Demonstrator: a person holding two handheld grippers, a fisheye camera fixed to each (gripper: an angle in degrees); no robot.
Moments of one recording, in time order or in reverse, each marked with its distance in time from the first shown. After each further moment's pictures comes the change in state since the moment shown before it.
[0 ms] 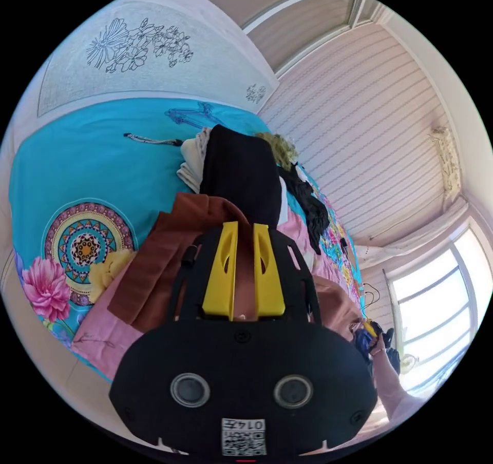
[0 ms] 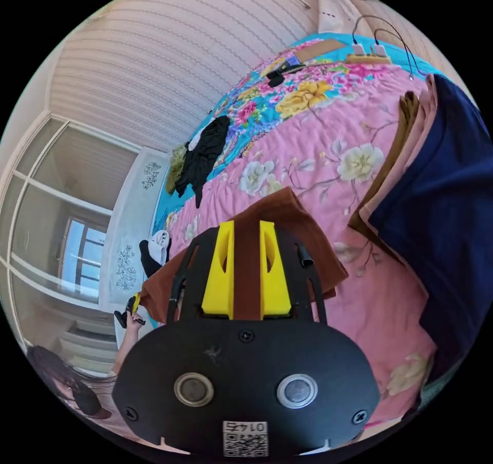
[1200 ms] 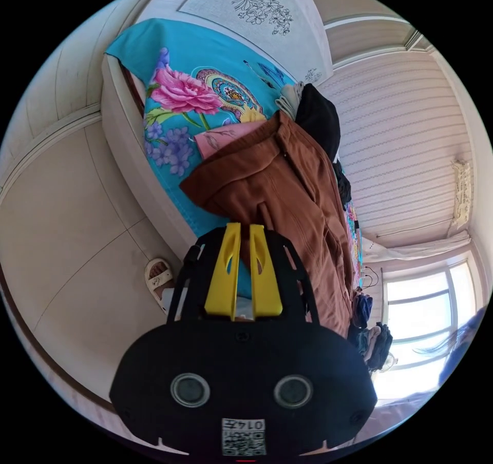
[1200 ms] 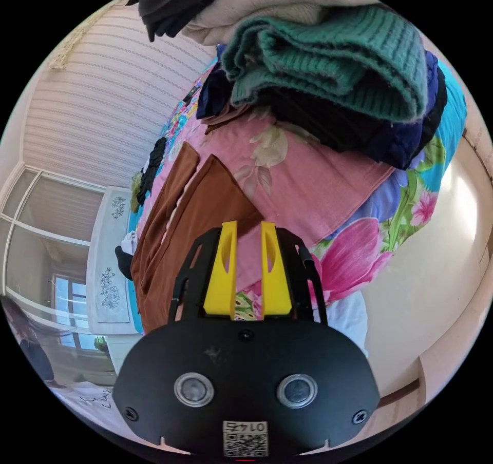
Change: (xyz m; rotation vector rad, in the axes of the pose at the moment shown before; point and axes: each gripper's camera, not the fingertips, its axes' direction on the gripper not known) left arm -0.169 0.227 -0.003 -0.147 -0.047 -0.216; right arm 0.099 0.314 -0.144 0.207 0.125 0.261
